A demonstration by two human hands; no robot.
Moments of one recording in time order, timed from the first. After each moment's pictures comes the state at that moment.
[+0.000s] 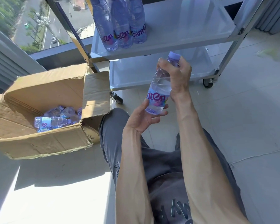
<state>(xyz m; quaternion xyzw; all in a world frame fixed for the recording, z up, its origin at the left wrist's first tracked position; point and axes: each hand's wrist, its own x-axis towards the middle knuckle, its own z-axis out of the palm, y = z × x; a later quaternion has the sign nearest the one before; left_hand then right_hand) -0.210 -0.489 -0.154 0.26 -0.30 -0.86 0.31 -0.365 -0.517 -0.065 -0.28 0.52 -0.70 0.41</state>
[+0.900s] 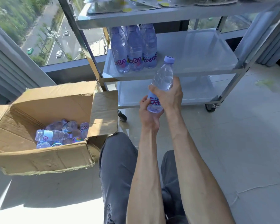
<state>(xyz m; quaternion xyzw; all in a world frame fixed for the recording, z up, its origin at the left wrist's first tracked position) -0.245 -0.553 -0.110 0.34 -0.18 -0.73 0.57 -0.317 -0.560 -0.052 -0.38 0.68 -0.57 0.26</state>
